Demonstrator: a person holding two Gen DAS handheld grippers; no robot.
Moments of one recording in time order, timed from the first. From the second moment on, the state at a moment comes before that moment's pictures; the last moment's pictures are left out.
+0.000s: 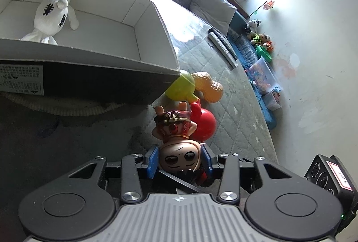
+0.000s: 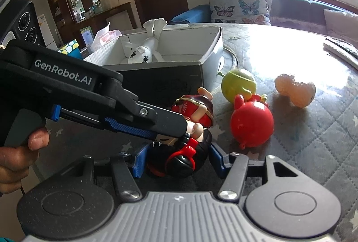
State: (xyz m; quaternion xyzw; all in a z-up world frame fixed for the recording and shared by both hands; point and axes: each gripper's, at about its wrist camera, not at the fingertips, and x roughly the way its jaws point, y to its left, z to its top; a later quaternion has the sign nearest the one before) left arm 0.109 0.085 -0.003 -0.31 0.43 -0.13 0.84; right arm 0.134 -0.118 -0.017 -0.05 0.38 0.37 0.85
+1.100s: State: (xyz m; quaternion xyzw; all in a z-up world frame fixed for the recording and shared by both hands) left arm 0.194 0.177 0.039 -0.32 0.37 -0.07 0.87; right arm 0.244 -0.009 0.026 -0.09 0.33 0.40 0.85
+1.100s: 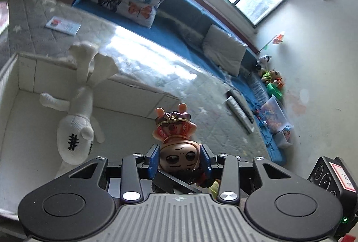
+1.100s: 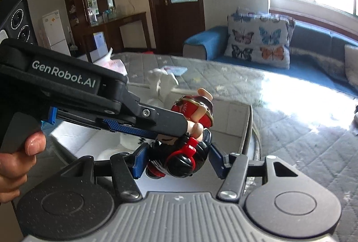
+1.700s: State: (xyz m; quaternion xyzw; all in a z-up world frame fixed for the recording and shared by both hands) left arm 0.224 0.205 0.003 -0.36 0.40 -0.05 0.84; right arm 0.260 0.036 -0.012 -0.16 0.37 0.39 0.83
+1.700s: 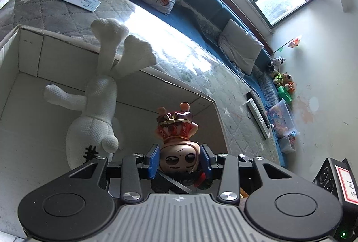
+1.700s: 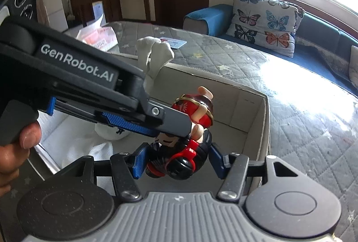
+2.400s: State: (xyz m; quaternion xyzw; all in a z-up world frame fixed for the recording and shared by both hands) left arm 0.228 0.211 -0.005 -0.36 0.41 -0.04 0.84; right arm 0.261 0.054 -0.016 -0.22 0.37 0.38 0.82
